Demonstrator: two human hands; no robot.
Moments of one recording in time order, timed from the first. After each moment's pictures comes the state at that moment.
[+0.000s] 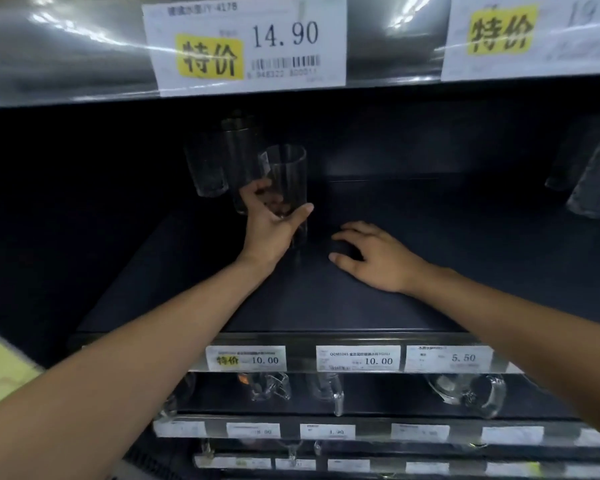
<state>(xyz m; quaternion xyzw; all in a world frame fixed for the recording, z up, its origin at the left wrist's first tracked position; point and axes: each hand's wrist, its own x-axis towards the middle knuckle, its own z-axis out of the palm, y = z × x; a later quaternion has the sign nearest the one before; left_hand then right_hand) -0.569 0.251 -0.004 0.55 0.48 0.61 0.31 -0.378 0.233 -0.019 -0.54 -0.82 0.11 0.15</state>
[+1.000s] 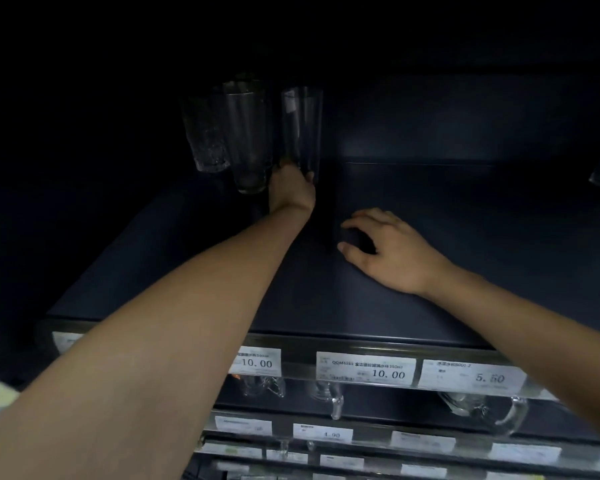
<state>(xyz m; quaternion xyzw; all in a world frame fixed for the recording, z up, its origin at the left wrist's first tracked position) -0.547 0.362 -0.025 0.57 0.68 0.45 0.14 -0.379 0.236 -0.022 -0.53 -0.82 0.10 0.17</state>
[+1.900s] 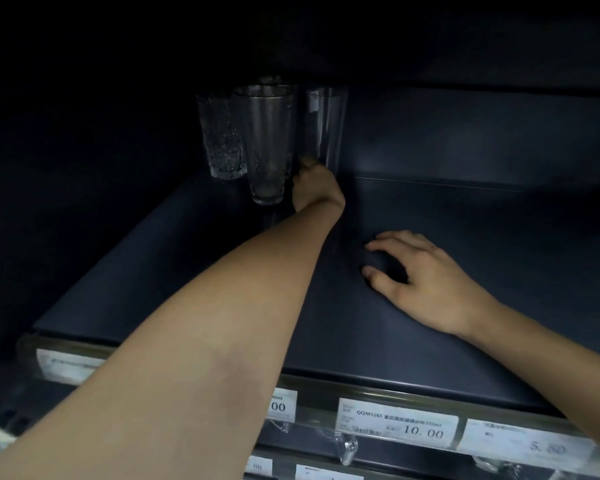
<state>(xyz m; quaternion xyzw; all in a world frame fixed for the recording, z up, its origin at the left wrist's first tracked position) -0.535 0.414 -0.024 0.53 0.76 0.38 0.08 -0.382 0.236 -0.020 -0.53 -0.82 0.08 0.19</state>
